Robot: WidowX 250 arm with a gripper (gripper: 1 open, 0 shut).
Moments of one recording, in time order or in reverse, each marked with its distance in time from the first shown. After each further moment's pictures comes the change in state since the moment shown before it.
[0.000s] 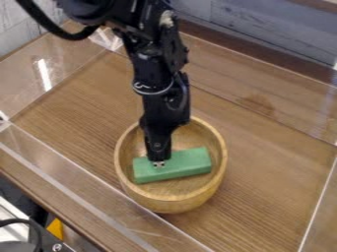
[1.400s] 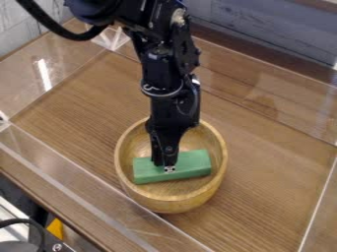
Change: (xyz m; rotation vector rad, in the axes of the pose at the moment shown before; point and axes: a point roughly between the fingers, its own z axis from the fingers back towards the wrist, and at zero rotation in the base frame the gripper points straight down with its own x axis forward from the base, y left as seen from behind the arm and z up) arm 0.019 -0.018 0.006 -0.018 0.002 0.024
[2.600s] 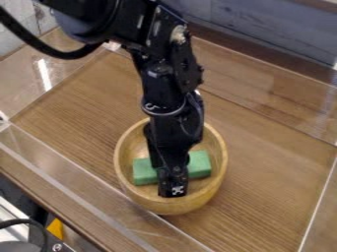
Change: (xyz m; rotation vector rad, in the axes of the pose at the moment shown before) arm -0.006 -0.031 -0.004 -0.066 0.028 0.097
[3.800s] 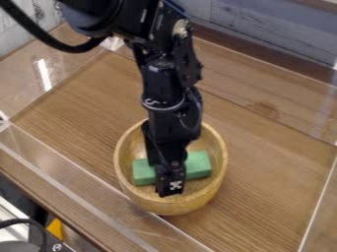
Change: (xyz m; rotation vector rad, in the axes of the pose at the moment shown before) arm -0.002 0.018 0.001 0.008 -0.017 0.065
